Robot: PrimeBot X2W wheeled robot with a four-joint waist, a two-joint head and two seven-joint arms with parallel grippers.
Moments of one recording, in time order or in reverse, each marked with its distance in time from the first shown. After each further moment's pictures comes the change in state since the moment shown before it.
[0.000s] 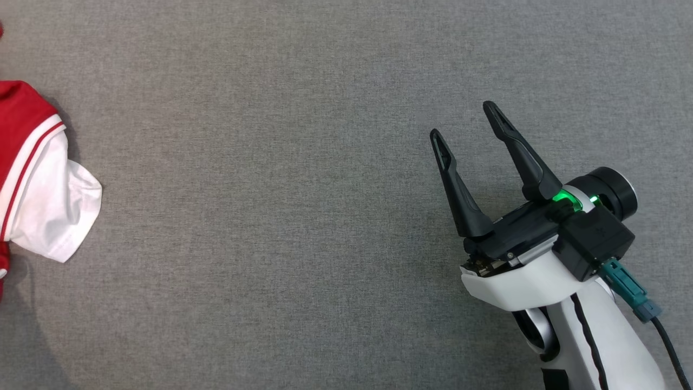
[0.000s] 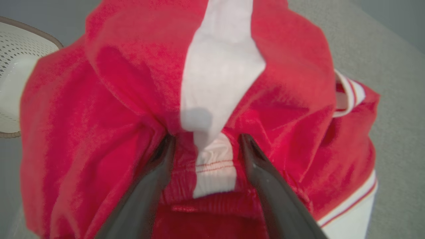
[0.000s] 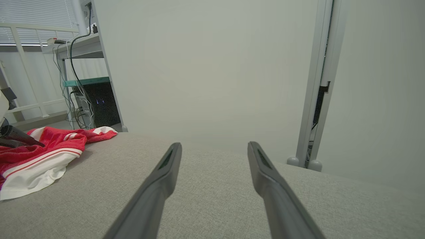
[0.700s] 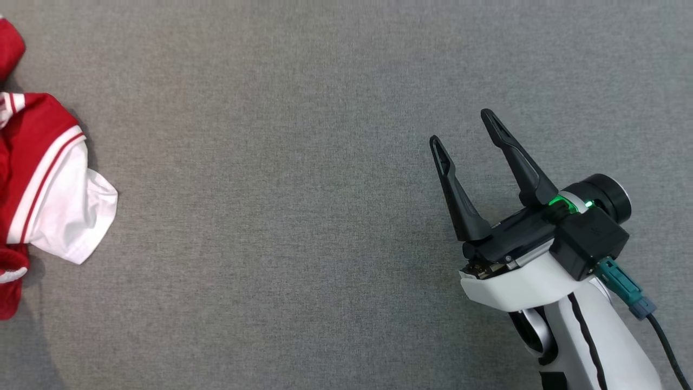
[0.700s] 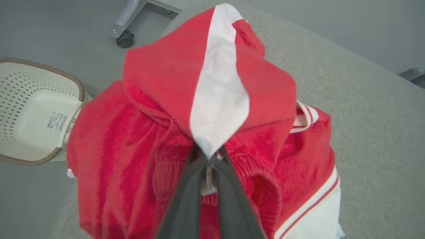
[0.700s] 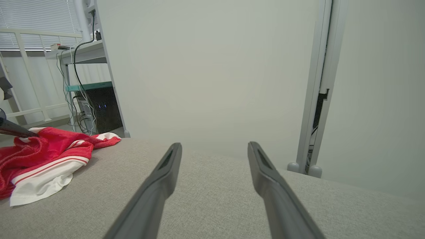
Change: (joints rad) left arm -0.010 0.064 -0.175 -0.040 -0.126 0.000 -0.058; right arm 0.005 0.000 -0.001 0.027 0.015 0.000 0.000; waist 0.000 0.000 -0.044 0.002
